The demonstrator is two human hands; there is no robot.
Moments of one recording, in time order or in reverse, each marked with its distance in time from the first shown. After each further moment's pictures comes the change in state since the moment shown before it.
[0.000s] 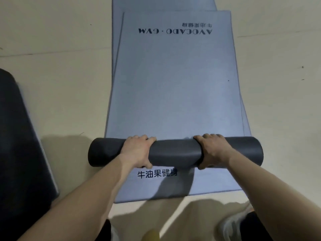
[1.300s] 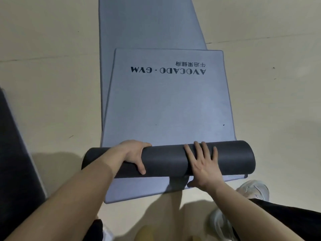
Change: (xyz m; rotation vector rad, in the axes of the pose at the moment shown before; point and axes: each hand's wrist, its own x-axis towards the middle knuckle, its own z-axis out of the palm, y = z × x) left_hand -0.003 0.011 -0.024 -0.247 -0.364 0.094; right_hand -0.079 -0.036 0.068 -0.111 0.091 0.141
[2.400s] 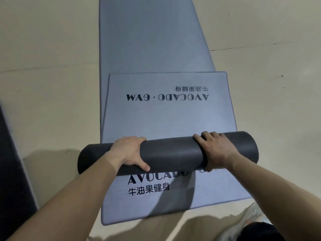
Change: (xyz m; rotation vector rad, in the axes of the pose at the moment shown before) left_hand 0.022 -0.018 -0.045 0.063 0.267 -0.127; right_hand 0.091 0.074 -0.078 -0.073 0.045 -0.158
